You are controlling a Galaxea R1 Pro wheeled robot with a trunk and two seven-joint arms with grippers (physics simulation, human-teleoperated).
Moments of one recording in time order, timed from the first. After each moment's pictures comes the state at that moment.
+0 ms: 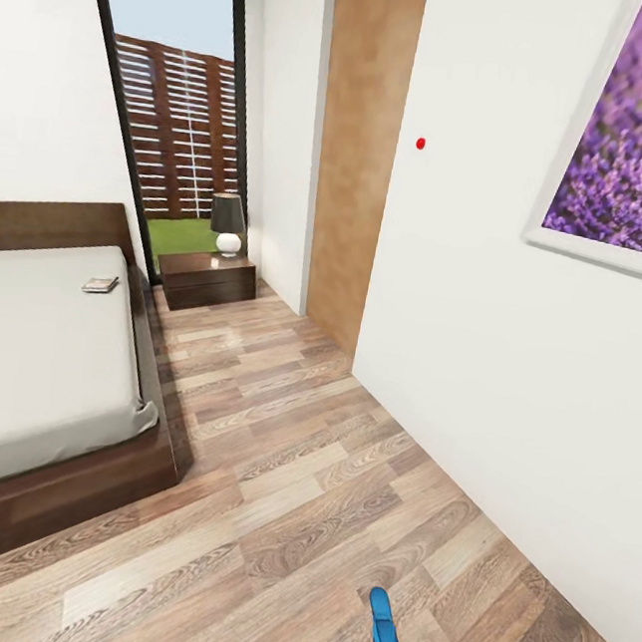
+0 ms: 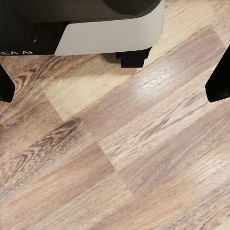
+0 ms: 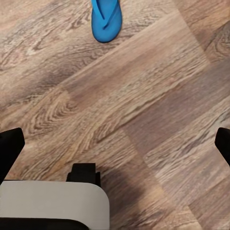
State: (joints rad) left arm 0.00 -0.02 0.00 -0.45 0.00 -0.20 0.00; right arm -0.08 -0.09 0.00 -0.35 0.00 -0.18 0.00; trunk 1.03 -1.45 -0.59
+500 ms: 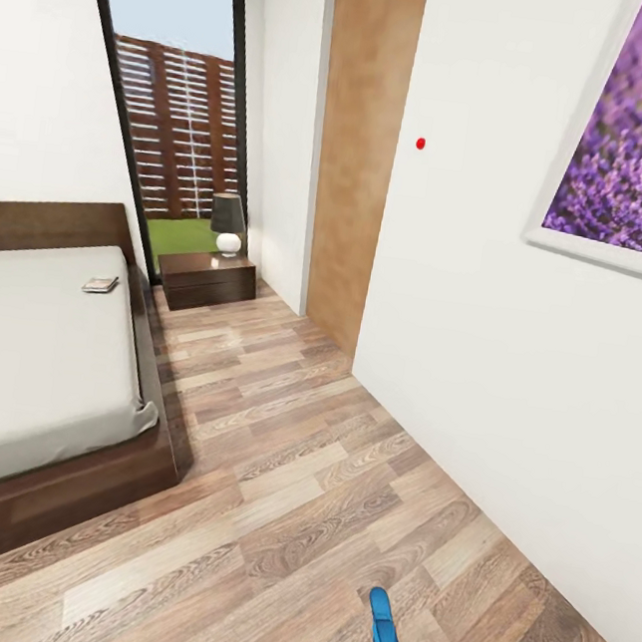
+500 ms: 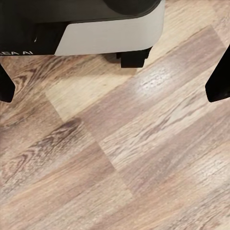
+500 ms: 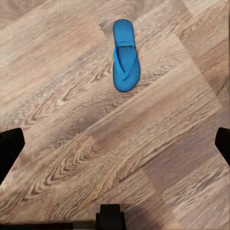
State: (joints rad) left arm 0.00 -0.02 0.00 -0.45 0.00 -0.20 0.00; right arm -0.16 -0.03 0.00 -0.77 0.01 0.31 -0.01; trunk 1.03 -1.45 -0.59
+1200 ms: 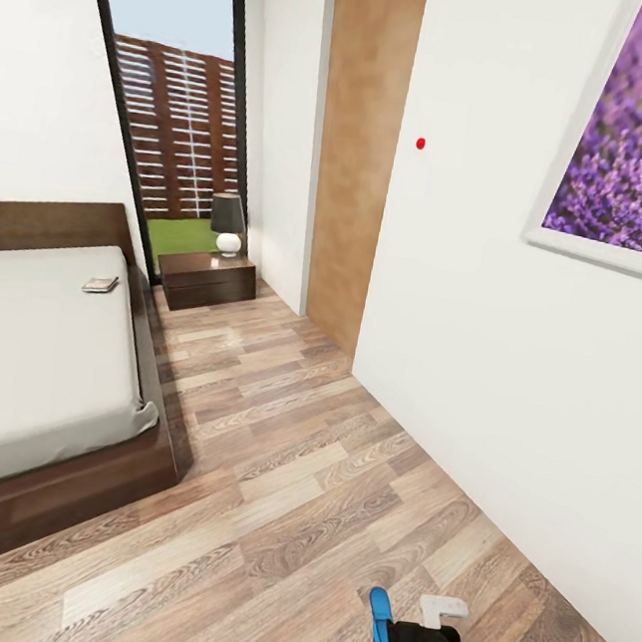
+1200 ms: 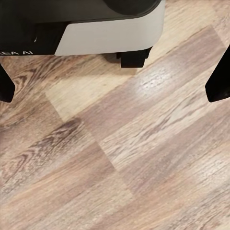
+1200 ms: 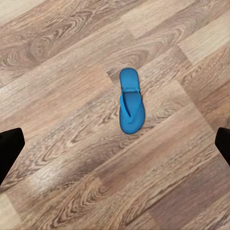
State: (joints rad) left arm 0.00 -0.02 0.00 -0.45 0.00 -0.20 0.00; right arm -0.25 -0.02 0.00 -0.79 0.01 0.31 -0.01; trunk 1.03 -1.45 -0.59
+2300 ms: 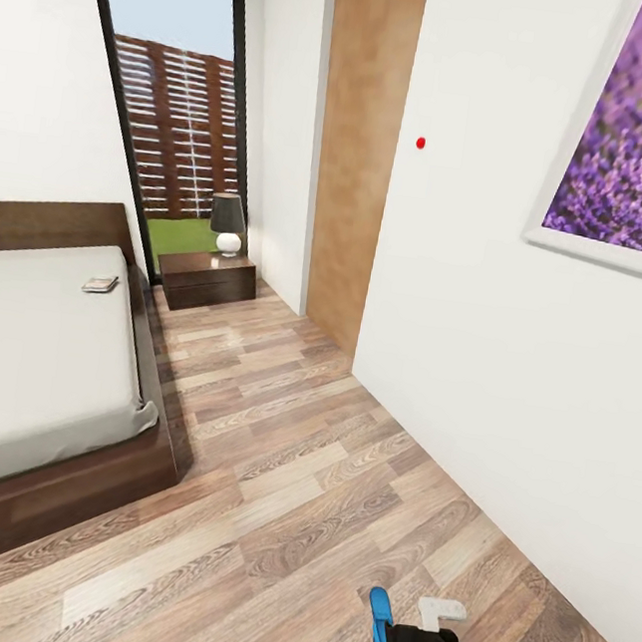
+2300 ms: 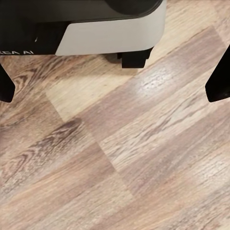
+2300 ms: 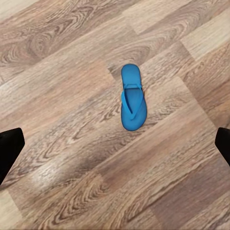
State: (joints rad) left arm 0.00 -0.02 0.00 -0.45 0.00 -0.20 0.00; right arm -0.25 -0.01 0.00 -0.78 0.00 0.31 -0.01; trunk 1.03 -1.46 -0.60
